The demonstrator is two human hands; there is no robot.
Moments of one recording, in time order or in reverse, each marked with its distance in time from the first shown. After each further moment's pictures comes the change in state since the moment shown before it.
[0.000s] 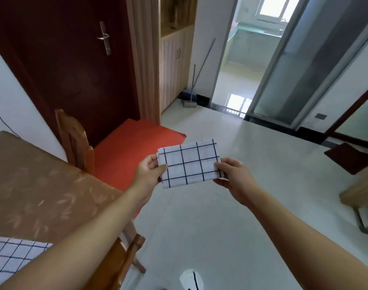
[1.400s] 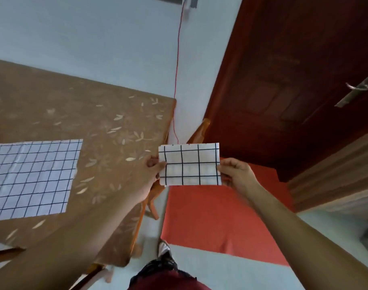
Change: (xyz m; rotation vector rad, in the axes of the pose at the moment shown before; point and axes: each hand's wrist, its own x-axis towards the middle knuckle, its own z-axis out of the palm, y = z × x) left_hand 0.280 0.016 -0.227 -0.384 1.182 0.090; right_hand 0.469 -0.087 0.457 -0.648 -1.200 -0.012
